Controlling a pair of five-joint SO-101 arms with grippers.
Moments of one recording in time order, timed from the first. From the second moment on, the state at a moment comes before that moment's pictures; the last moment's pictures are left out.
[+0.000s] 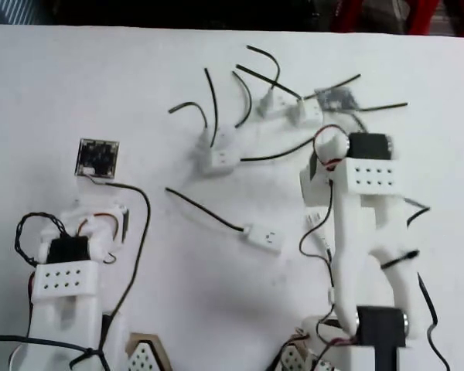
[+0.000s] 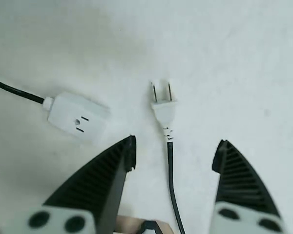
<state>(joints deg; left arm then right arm) -11.6 -53.1 71.6 46.5 -10.7 -1.8 -12.6 18.5 87.2 10.3</state>
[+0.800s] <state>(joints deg) -11.6 -53.1 71.6 46.5 -10.7 -1.1 9.7 25.0 67.7 11.1</state>
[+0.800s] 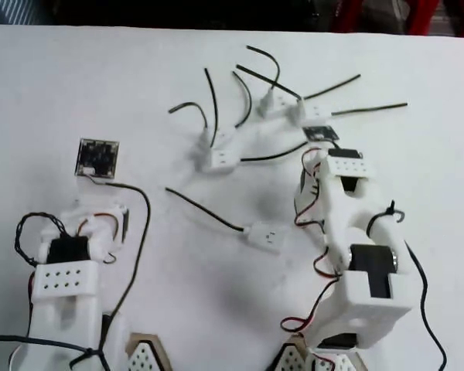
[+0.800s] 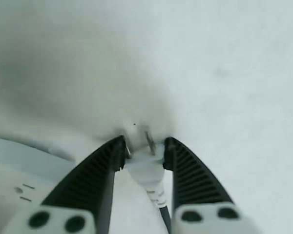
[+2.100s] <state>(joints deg) -11.6 -53.1 76.8 46.5 -18.8 -2.2 -28.9 29.4 74.2 -46.9</state>
